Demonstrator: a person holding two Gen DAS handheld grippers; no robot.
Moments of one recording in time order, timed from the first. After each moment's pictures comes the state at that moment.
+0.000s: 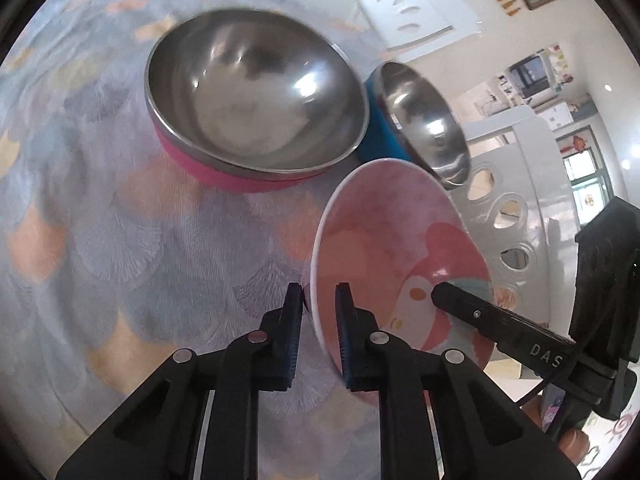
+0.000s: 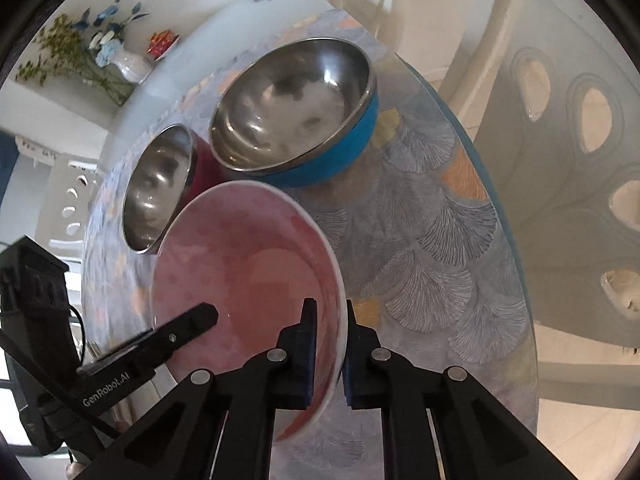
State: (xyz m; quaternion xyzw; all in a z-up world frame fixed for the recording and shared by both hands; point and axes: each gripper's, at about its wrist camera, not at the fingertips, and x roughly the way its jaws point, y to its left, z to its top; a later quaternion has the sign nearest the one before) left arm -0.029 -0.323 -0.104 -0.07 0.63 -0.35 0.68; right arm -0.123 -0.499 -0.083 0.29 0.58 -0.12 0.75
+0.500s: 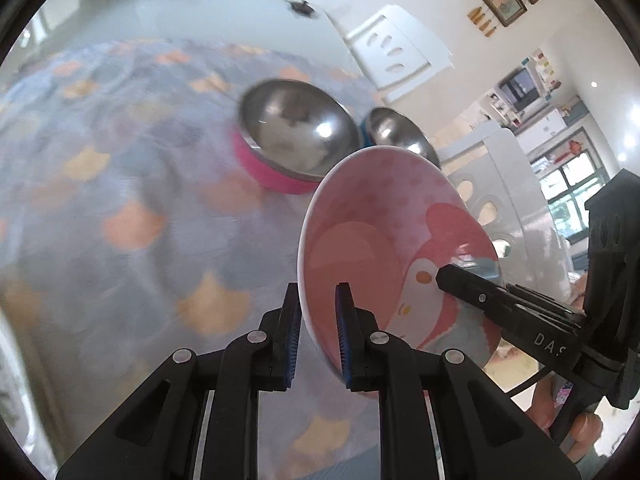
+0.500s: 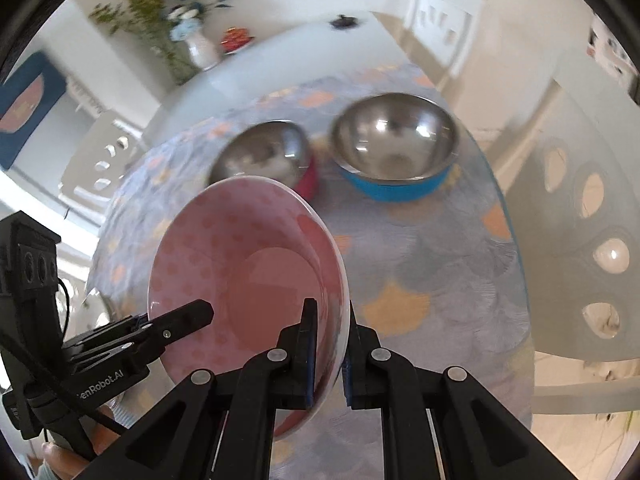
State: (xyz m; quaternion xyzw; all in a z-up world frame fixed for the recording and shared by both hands) left arm -0.055 -0.258 -0.059 -0.07 0.57 -0.34 0.74; right arm -0.129 -0.423 -0.028 0.18 0.54 -0.07 0.82
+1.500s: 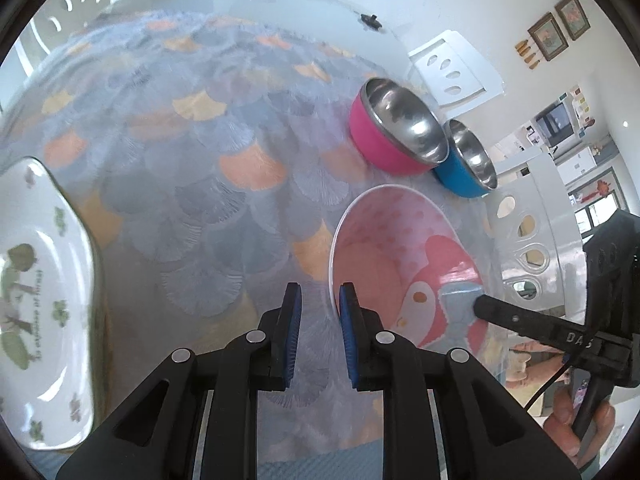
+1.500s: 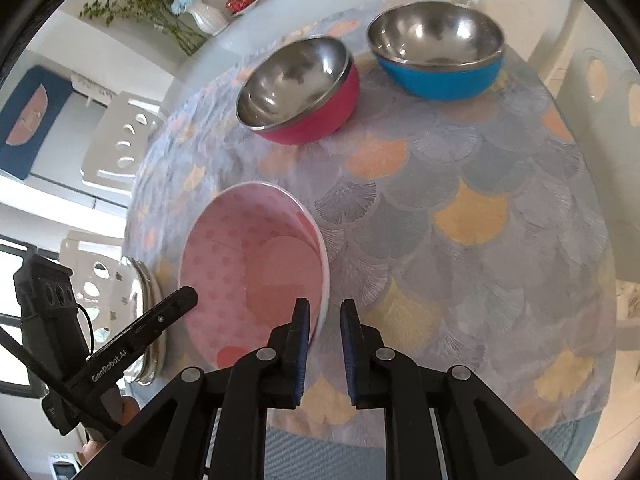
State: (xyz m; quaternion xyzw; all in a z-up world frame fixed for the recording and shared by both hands) left arm -0.071 -0.173 -0.079 -0.10 0.58 -0.27 0.77; right arm -0.149 -0.395 -0.061 0.28 0.58 -0.03 0.76
